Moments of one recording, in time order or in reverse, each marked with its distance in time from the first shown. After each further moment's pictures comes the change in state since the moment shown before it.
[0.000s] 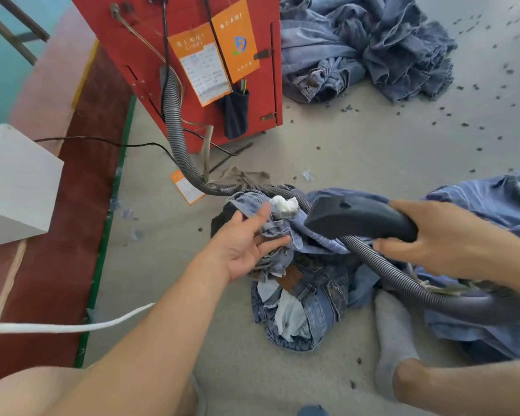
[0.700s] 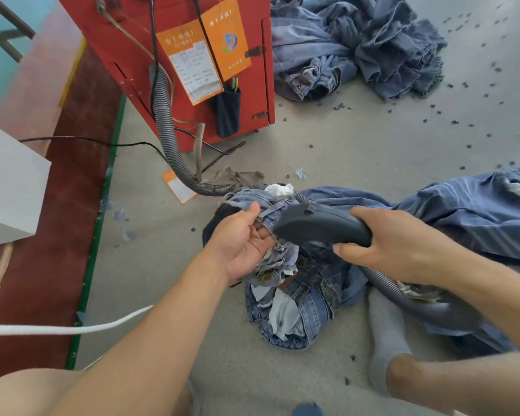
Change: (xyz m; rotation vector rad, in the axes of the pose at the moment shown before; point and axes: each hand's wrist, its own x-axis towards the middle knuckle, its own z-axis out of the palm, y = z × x) left_hand -0.006 -0.005 0.017 -0.091 -0.124 0.006; right_hand 0.013 -0.019 0.030 -0.015 -0.011 -0.026
